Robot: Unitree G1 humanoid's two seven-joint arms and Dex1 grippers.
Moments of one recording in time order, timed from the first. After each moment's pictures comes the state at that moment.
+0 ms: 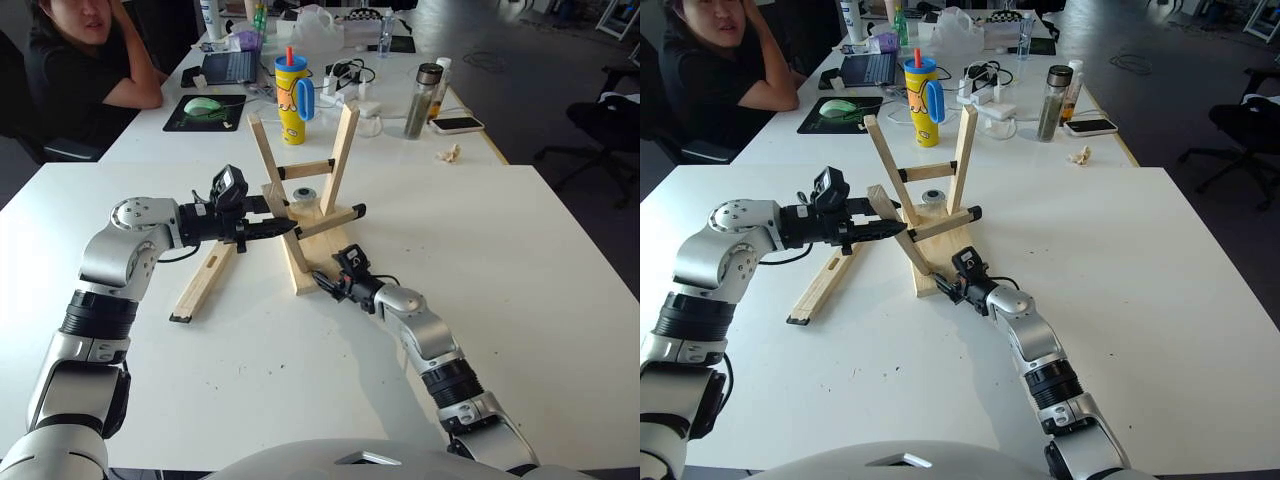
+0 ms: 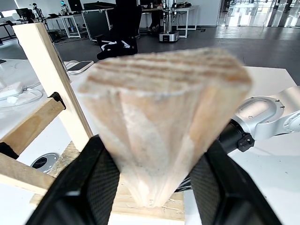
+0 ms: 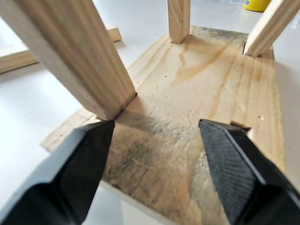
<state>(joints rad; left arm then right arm) -0.54 0.64 -0.15 0.10 -0.48 0.44 -1.10 -0.24 -0.12 0.25 0.17 0.10 0.39 0.41</state>
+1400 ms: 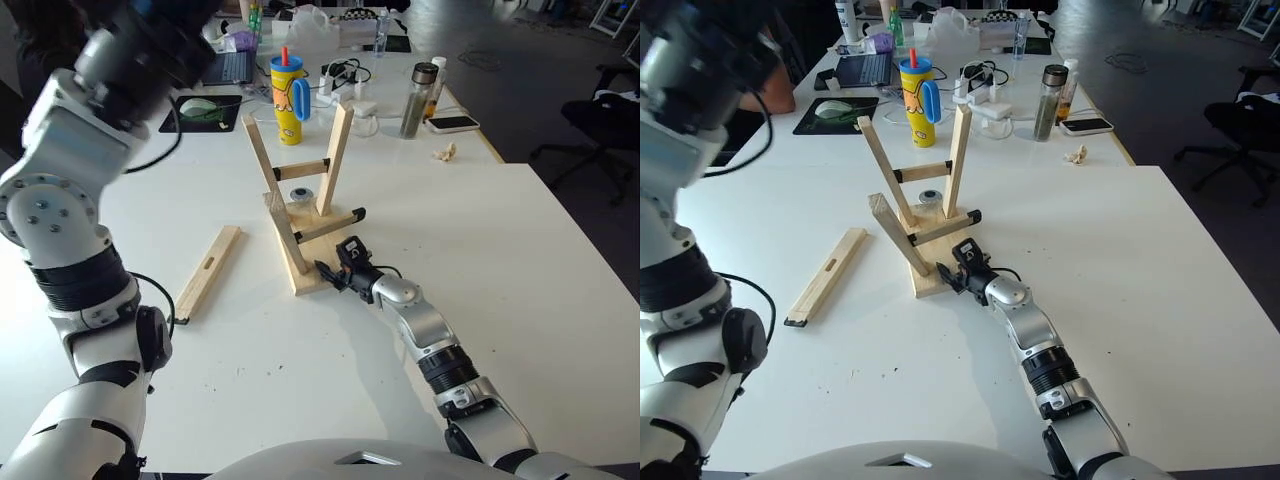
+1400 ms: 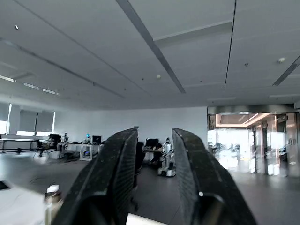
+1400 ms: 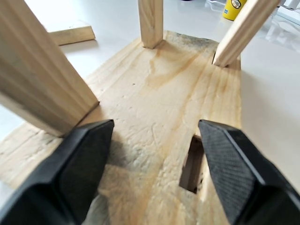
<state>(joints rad) -0.75 0.44 0.20 -0.27 -1.12 0.78 -0.39 -0.32 -0.13 0.29 0.29 0.04 0.32 0.35</state>
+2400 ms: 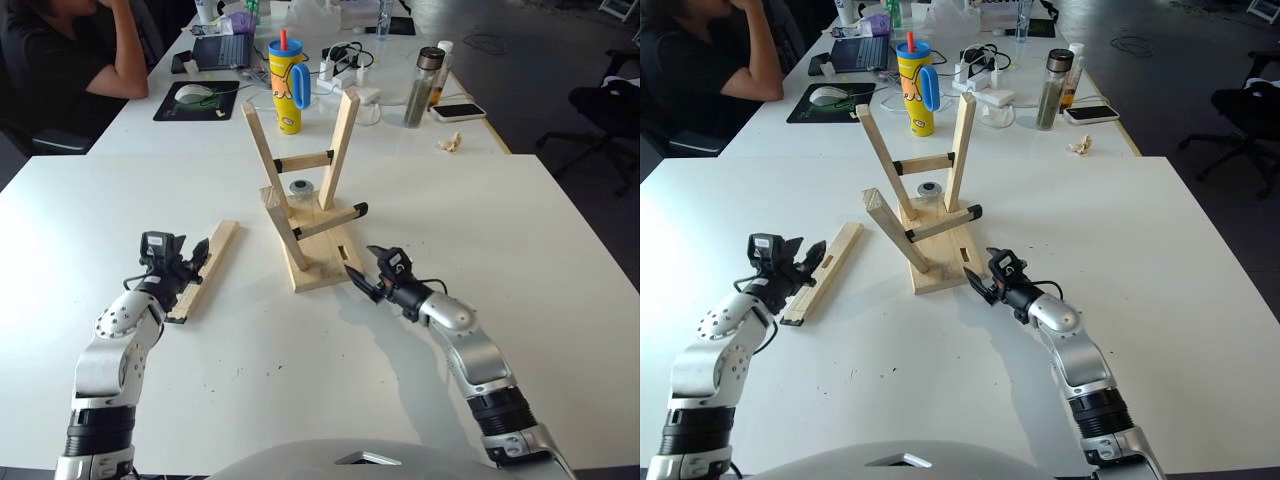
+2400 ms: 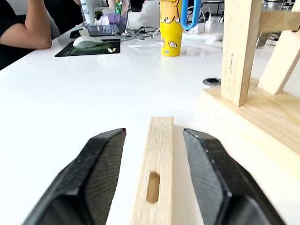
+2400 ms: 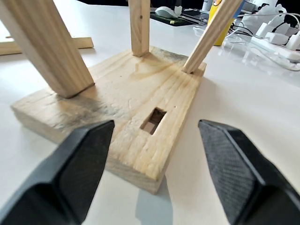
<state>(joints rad) 0.05 0.43 0.16 -0.20 -0.36 0.41 -0.24 -0.07 -0.35 0.17 -0.05 0.11 0.21 0.53</state>
